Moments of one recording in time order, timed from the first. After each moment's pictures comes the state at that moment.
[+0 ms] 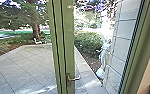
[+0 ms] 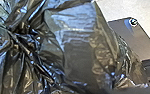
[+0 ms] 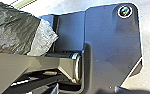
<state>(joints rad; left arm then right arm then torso) 1.54 2.97 -2.70 0.10 -0.13 0.22 -1.63 2.99 -2.64 -0.27 0.06 0.25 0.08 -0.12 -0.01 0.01</state>
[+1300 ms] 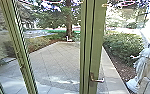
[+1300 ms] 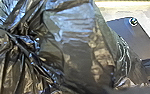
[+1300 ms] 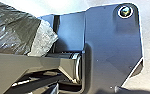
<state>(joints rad) 1.54 2.97 -2.70 0.10 -0.13 0.22 -1.63 3.00 -2.64 -0.27 0.07 0.25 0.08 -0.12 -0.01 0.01</state>
